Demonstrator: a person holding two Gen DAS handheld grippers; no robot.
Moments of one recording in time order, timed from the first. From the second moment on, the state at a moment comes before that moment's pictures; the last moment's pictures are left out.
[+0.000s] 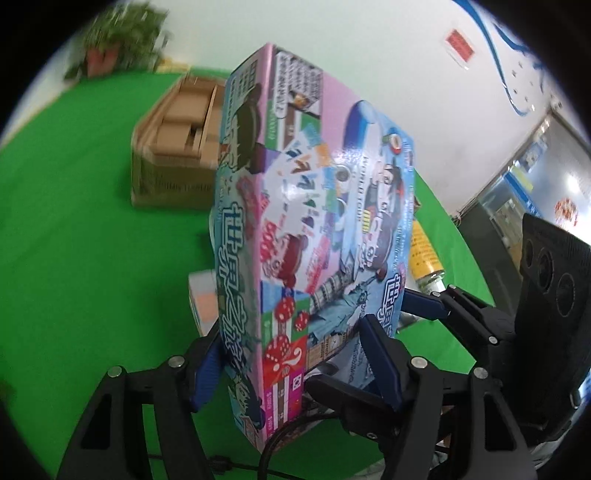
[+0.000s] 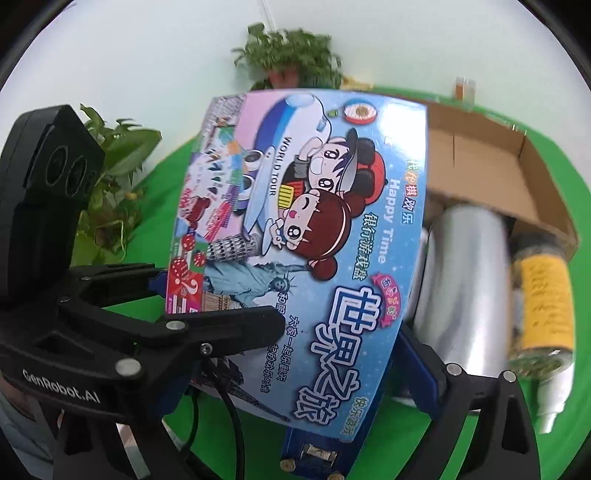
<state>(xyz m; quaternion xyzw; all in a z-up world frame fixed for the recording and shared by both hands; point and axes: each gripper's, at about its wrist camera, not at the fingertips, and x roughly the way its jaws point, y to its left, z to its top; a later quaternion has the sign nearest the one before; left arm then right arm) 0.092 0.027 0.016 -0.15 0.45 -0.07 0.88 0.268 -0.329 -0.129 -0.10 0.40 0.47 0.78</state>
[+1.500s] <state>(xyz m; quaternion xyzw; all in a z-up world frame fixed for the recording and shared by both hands) 0.323 0.078 0.006 -0.13 0.53 -0.08 0.83 0.481 -0.257 -0.099 -0.06 0.49 0.41 0.76</state>
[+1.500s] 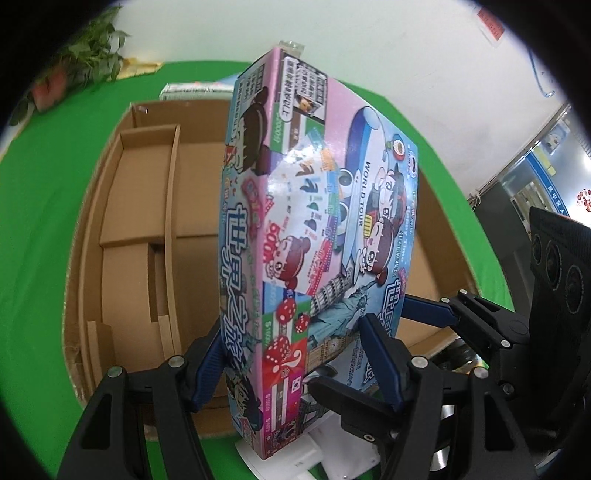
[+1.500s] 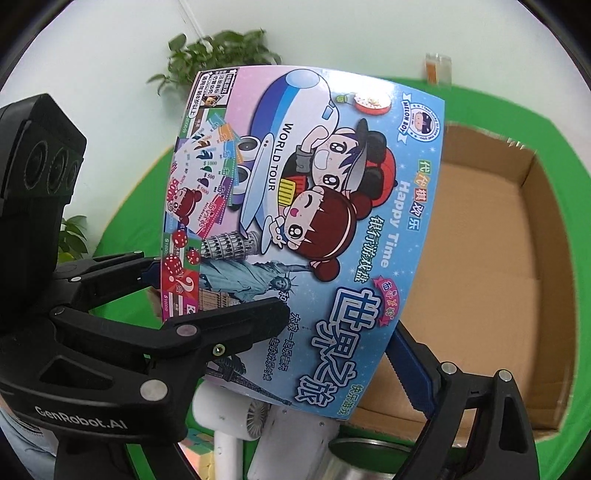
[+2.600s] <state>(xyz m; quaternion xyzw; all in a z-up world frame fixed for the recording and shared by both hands) 0.232 0.102 0.004 -0.11 0.49 -0.07 0.86 0.481 -0.274 -0.117 -0.07 0.51 0.40 0.76</state>
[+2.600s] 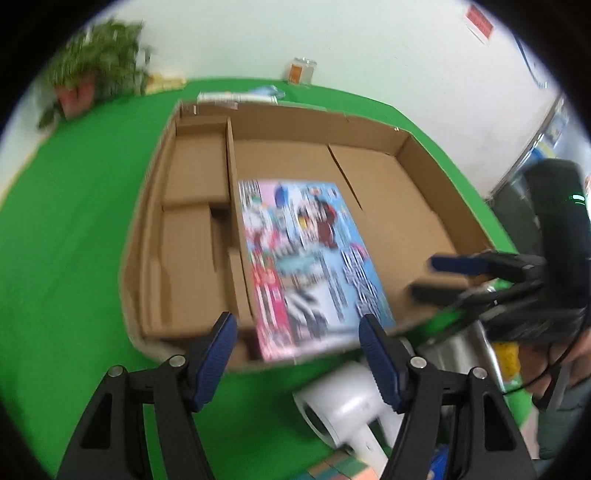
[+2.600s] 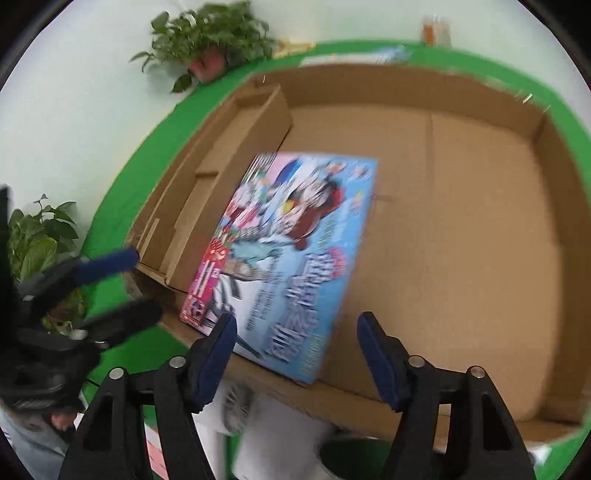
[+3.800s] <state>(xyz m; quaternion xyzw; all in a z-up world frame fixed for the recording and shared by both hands) 0.158 0.062 0.076 0.00 0.25 0.07 0.97 0.449 -0.417 -0.075 -0.08 0.28 0.29 0.91</state>
